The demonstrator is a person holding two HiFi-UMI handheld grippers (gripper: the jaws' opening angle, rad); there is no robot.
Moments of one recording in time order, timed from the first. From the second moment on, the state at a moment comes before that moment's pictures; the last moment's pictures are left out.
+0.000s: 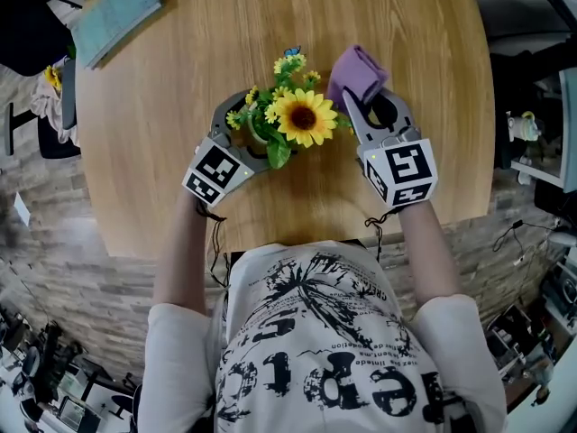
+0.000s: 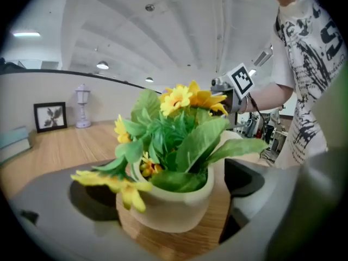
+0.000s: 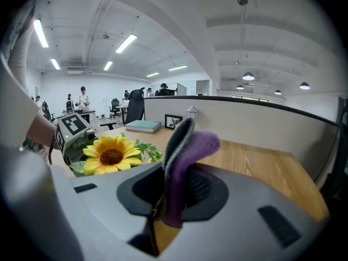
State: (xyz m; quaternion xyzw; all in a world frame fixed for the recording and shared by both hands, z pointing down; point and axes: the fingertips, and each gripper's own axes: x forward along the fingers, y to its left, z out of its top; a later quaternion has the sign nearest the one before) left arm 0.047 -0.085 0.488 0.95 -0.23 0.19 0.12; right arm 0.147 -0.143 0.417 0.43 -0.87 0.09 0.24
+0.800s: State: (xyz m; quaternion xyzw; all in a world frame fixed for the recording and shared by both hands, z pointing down) left arm -0.028 -0.084 0.279 0.88 -0.47 0.04 0.01; right arm 0.138 -0.113 0.313 0.46 -0.87 -0.02 0.19
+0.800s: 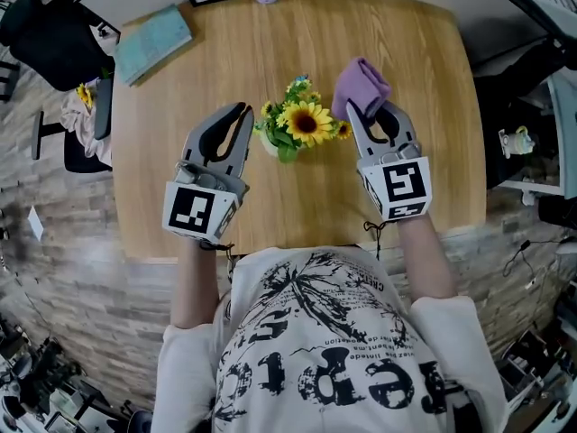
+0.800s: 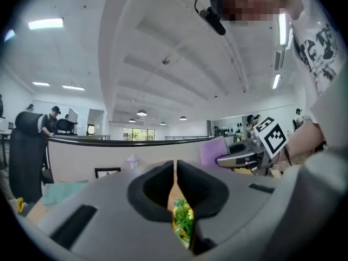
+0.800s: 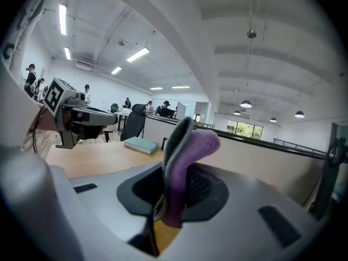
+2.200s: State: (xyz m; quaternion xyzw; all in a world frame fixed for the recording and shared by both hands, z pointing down) left arm -0.028 -0.074 0.275 0.87 -0.49 0.10 -0.01; right arm 0.137 -0.076 0.276 0.45 -0.88 0.01 0.11
